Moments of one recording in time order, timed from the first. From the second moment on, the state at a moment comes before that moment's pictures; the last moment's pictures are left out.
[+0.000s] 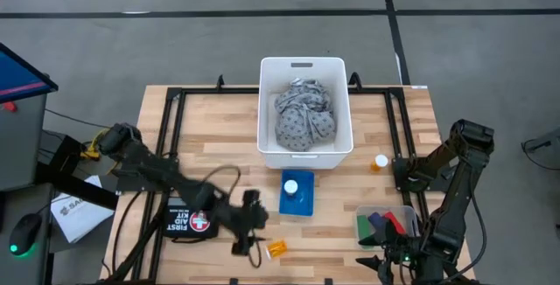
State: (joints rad) left arm -0.55 1.64 1.22 -0.42 -0.22 -0.34; right arm 1.19 1.51 1.11 -0.65 0.81 1.53
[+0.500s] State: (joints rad) left arm -0.81 1.91 1.21 -0.37 -0.52 -0.78; right arm 1.18 1.53 1.11 -0.61 0.81 1.52
